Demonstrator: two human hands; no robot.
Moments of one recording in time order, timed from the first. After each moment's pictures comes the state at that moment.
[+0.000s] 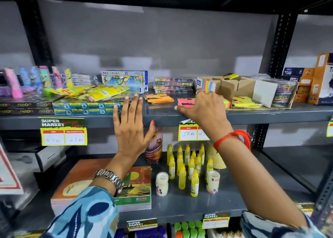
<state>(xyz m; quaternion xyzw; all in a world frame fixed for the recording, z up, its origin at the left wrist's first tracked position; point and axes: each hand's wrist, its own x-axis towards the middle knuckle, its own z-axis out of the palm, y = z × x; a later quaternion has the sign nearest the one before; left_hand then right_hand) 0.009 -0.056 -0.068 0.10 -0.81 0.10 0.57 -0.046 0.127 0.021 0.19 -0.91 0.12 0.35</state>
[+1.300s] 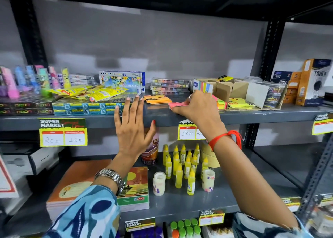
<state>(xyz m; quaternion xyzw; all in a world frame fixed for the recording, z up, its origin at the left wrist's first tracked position) 0.012 -0.055 -0.067 0.08 -0.81 0.08 0.58 -0.032 0.117 0.028 0.18 -0.91 0.24 0.30</state>
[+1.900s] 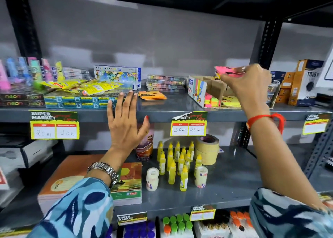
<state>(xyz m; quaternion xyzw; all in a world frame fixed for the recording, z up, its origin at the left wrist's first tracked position) 0.009 -0.054 -0.068 0.09 -0.80 0.09 0.59 -0.069 0.218 0.067 0.11 -0.80 0.34 0.47</state>
